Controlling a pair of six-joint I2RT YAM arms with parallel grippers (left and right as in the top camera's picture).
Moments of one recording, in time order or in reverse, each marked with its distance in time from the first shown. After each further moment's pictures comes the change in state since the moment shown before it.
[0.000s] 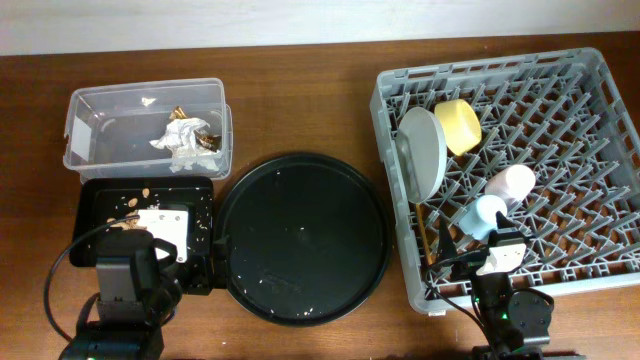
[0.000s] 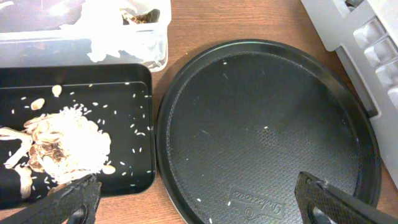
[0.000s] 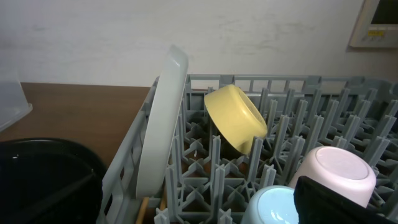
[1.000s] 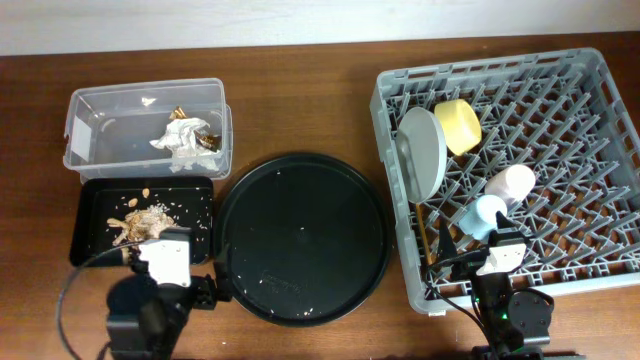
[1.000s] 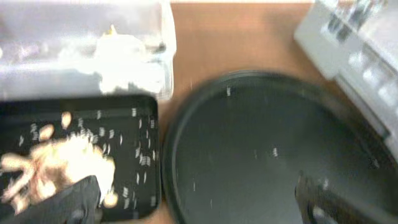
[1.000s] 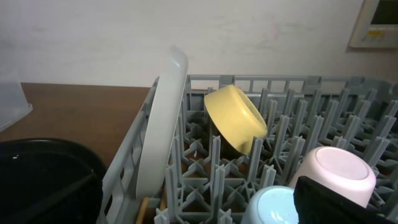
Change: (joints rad) left arm 0.000 -0.317 -0.293 0.232 -0.020 0.009; right arm 0.000 -0.001 0.000 0.000 0.000 0.000
